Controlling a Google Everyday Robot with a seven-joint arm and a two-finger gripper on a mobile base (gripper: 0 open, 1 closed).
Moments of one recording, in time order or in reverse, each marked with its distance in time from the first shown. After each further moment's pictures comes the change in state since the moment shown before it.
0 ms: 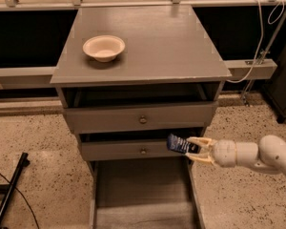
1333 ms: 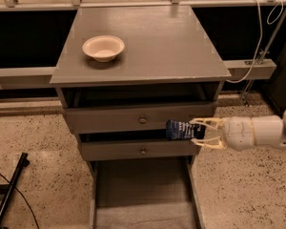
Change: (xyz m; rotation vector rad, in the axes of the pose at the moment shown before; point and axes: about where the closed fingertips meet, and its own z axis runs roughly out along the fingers) arm -0.146 -0.005 -0.042 -0.064 0.116 -0.399
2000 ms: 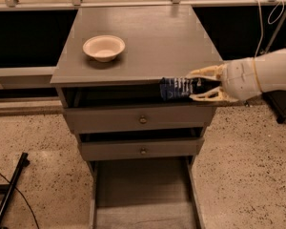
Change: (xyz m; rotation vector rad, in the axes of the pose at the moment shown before) arm -0.091 -0.114 -0.032 -0.046 0.213 -0.128
